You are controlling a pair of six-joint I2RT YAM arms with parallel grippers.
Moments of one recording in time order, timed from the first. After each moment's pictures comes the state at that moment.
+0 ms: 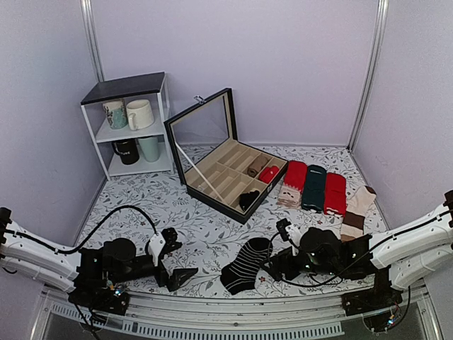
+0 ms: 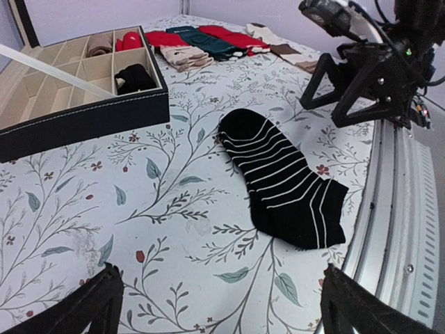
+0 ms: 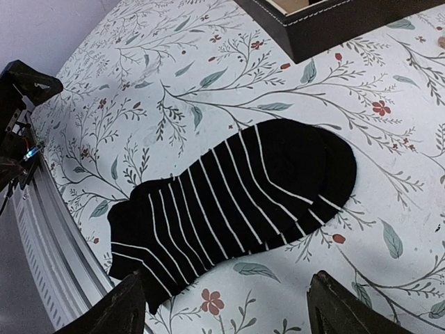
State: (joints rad) left arm -1.28 0.96 0.10 0.49 -0.25 -0.21; right arm 1.26 1.26 0.39 0.21 0.21 0.68
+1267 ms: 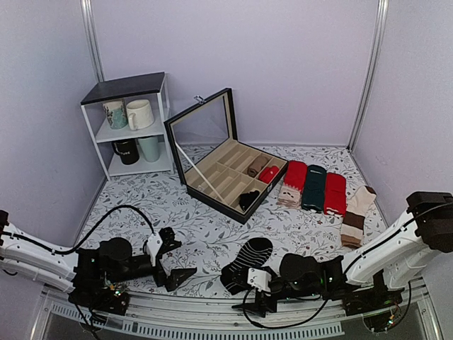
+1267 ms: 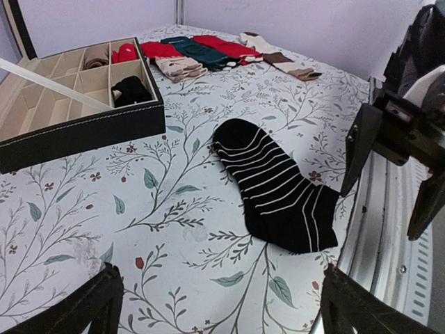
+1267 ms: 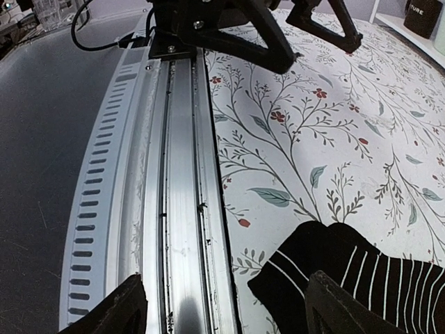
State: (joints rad) left arm -1.28 0.91 0.09 0.48 -0.24 -0.19; right arm 1.48 1.56 0.46 0.62 0.02 0.01
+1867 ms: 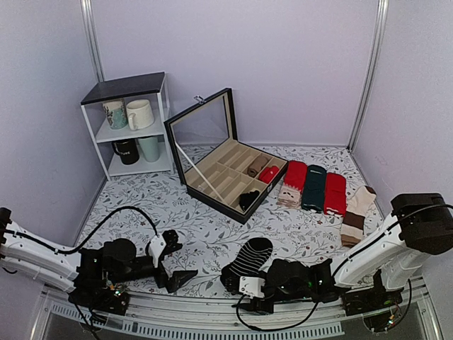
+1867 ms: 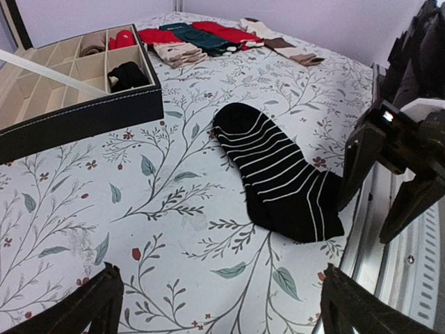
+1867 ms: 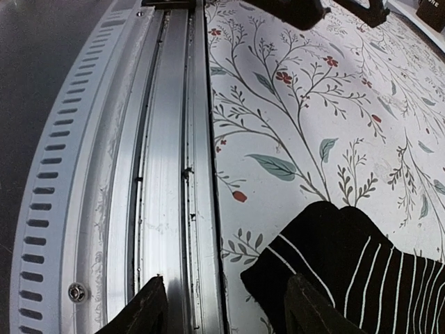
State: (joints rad) left arm -1.28 0.96 0.09 0.48 -0.24 -0.19; right arm 1.48 1.68 0.52 0.57 0.05 -0.10
